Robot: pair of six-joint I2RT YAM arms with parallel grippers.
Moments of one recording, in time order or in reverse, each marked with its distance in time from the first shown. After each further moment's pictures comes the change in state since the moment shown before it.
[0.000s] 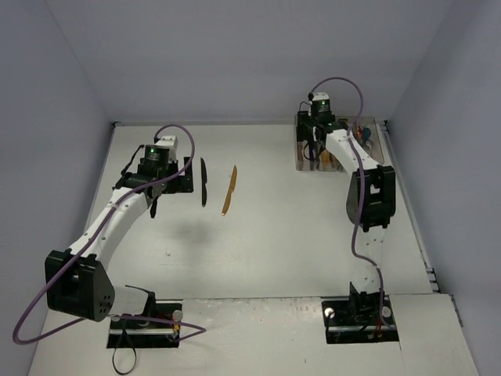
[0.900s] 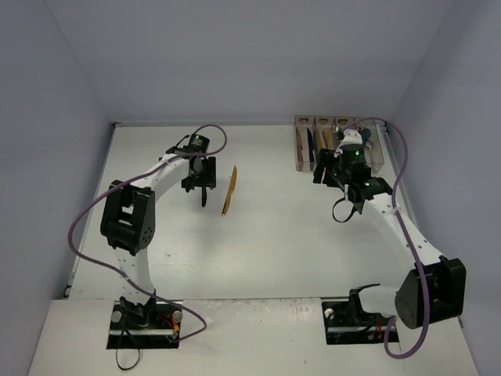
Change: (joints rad) left arm -0.092 0.599 0.383 -0.108 0.002 -0.140; right arm 0.030 -0.896 -0.856 0.042 -0.060 0.157
